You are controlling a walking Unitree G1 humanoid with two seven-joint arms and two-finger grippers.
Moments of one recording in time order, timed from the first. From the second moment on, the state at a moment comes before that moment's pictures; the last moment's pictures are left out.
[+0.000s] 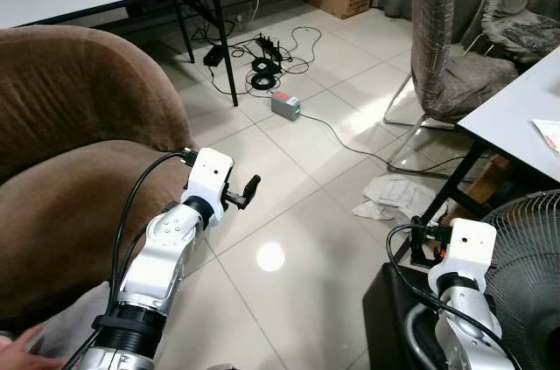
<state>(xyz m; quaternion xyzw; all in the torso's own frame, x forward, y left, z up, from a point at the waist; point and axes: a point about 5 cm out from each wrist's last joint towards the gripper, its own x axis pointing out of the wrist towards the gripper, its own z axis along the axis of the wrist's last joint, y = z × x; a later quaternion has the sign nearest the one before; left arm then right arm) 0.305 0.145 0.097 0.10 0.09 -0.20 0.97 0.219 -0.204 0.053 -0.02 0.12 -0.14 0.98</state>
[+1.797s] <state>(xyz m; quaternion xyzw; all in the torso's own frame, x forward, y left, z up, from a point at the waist) 0.311 0.152 0.105 0.11 0.07 -0.17 0.98 0.234 -0.200 0.069 -0.03 0.08 -0.11 0.99</state>
